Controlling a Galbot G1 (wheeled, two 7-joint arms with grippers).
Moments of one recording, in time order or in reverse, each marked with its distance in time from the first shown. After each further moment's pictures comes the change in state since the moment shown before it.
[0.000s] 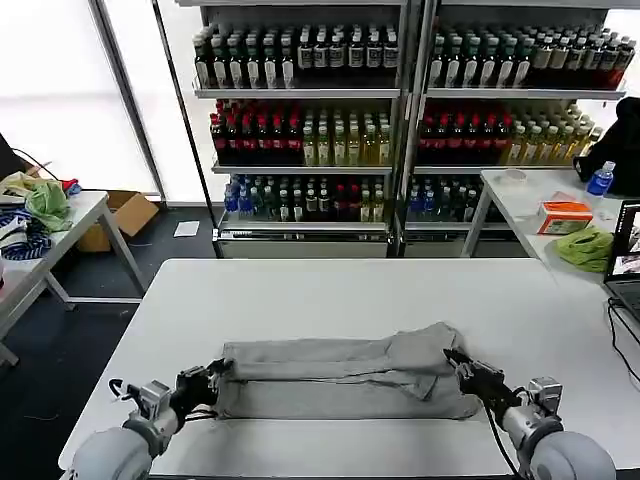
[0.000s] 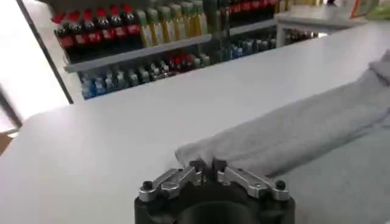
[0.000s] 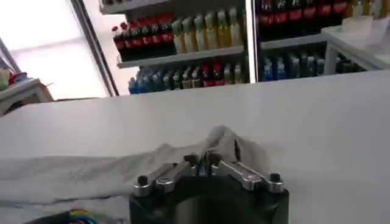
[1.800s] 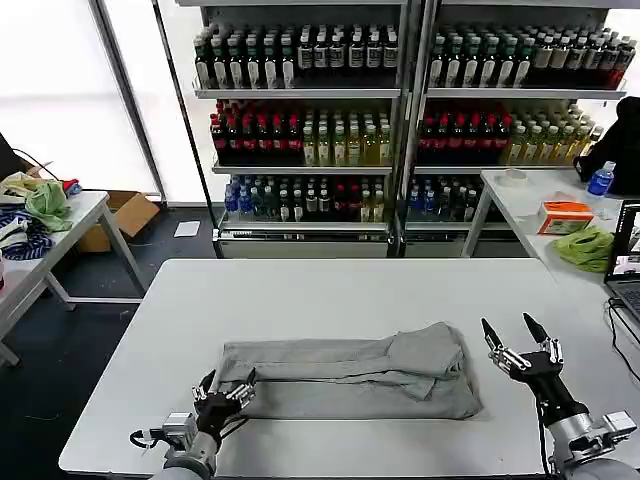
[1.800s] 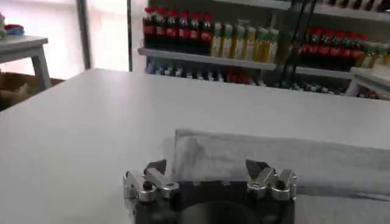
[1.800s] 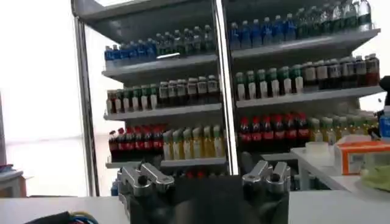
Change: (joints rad) left arm 0.056 -0.404 0.046 0.005 0.003 -0.100 -0.314; right arm -0.098 -0.020 0.102 -0.079 0.020 0.542 -0.100
